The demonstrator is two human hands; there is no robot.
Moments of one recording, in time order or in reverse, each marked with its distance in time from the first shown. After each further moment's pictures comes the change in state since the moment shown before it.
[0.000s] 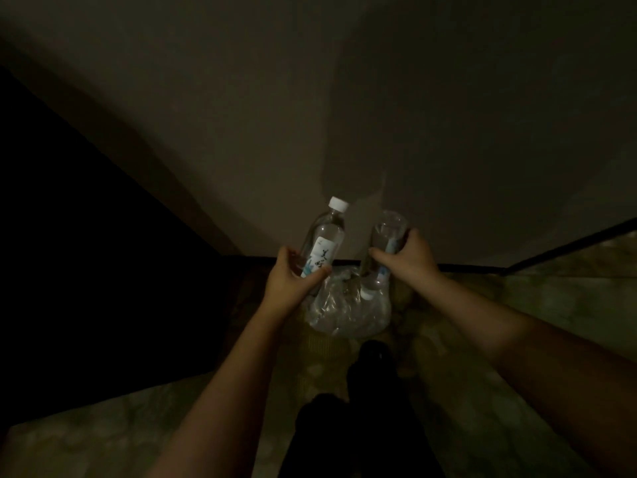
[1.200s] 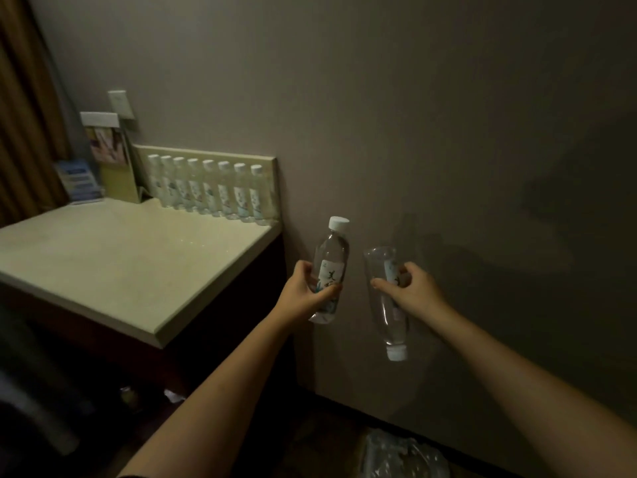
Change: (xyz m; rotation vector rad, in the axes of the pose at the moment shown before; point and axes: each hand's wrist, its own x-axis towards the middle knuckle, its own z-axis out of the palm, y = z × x) left_hand -0.256 0.218 -0.234 0.030 0.376 0.510; right_hand -0.315 -0.277 -0.083 0.003 -0.033 -0.708
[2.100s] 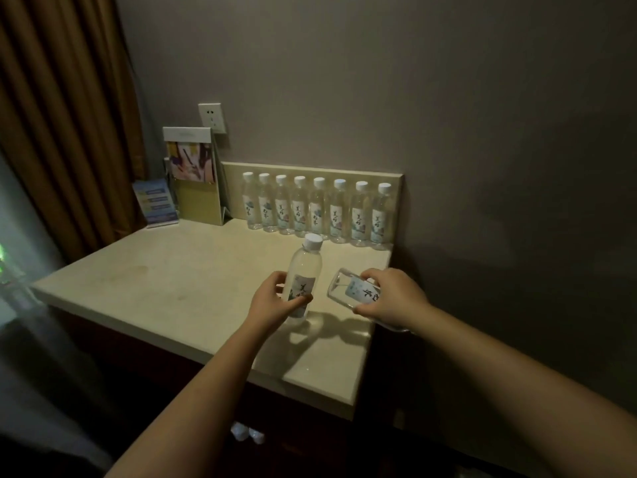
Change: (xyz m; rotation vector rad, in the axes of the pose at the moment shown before) left_hand 0.093 -0.168 -0.372 0.128 0.117 -0.031; right_hand 0.063 -0.232 0.327 -0.558 -0.105 -0.290
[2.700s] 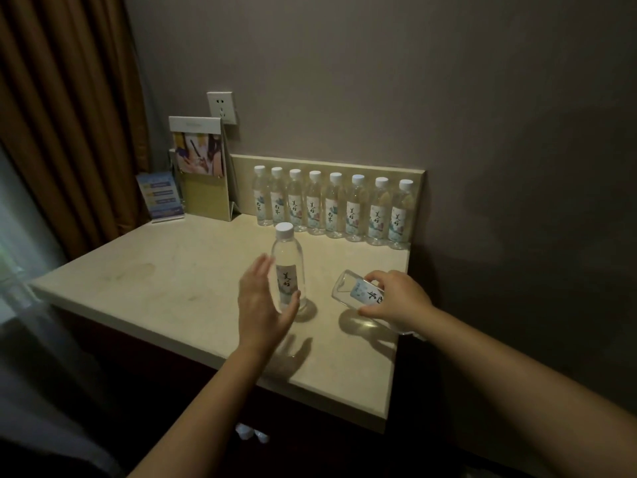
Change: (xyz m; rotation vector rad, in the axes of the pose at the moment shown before) left_hand 0.000 -0.043 -0.032 0.340 0.380 0.457; right_hand 0.028 -0.023 0.033 0.018 -0.041 0.023
